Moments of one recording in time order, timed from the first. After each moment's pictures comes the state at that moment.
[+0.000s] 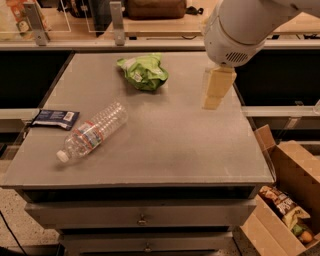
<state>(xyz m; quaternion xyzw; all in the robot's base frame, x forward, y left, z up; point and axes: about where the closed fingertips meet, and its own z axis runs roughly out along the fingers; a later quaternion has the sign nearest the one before) 0.546 -0.103 0.982 -0.68 0.67 -0.14 0.26</state>
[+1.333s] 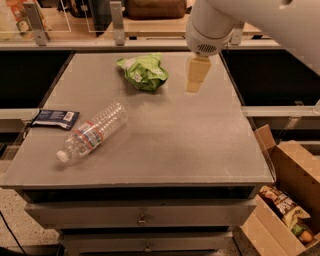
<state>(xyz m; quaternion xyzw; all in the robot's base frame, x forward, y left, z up) 0.630 -0.092 0.965 -0.64 0.70 -0.18 0.26</state>
